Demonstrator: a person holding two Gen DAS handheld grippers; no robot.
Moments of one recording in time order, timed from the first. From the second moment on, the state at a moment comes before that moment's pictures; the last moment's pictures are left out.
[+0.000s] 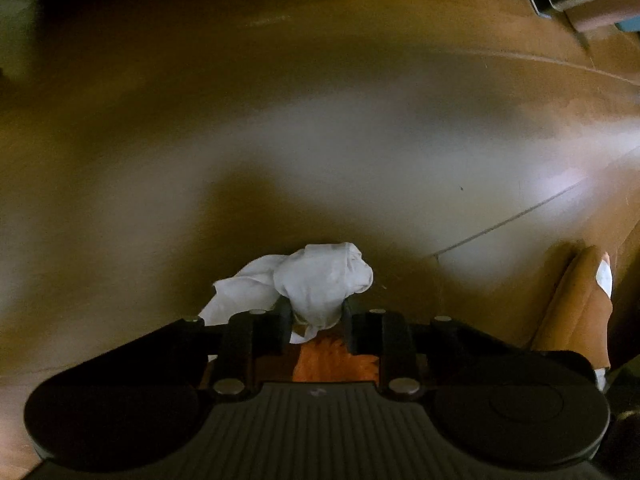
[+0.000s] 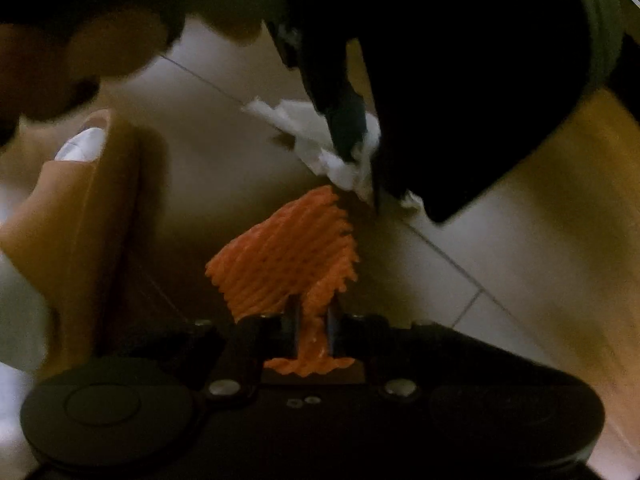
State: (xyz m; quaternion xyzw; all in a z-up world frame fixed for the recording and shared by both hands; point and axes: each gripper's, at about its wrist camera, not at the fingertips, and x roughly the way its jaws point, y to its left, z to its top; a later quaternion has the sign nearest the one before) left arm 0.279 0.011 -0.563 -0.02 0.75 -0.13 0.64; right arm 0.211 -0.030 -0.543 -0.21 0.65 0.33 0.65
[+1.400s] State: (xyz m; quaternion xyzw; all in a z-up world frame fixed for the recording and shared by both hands) left arm 0.213 0.072 -0.027 -0.09 0.40 -0.09 0.91; right arm 0.192 -0.126 -0.024 -0.03 0.30 0.21 0.93
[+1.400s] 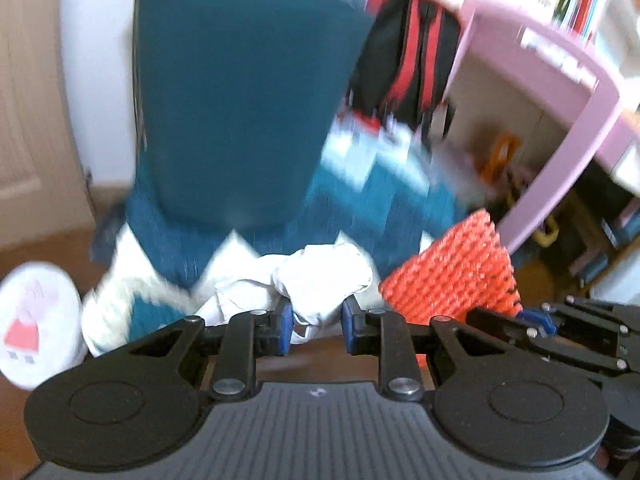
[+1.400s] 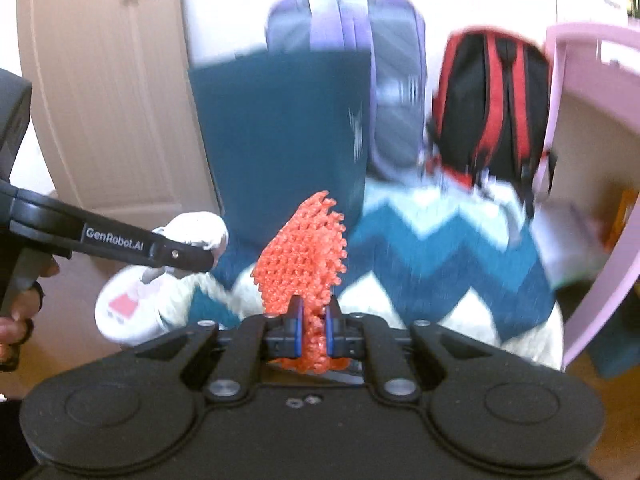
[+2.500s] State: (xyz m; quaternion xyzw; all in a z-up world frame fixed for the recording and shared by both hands) left arm 0.340 0.103 0.180 -0.14 0.24 -0.07 0.96; right arm 0.326 -0.055 0.161 -0.06 0.18 0.20 0.96
